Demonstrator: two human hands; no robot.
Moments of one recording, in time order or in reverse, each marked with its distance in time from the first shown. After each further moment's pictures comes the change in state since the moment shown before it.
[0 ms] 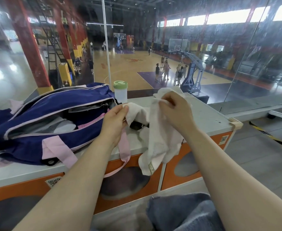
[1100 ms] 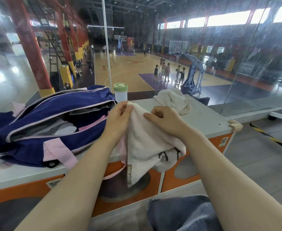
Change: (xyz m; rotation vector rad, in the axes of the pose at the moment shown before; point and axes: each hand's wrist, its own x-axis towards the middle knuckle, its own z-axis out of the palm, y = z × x) left_hand -0.019 0.021 0.011 0.425 -0.046 0.308; right_hand -0.006 -0.004 0.008 -0.097 -0.372 -0.043
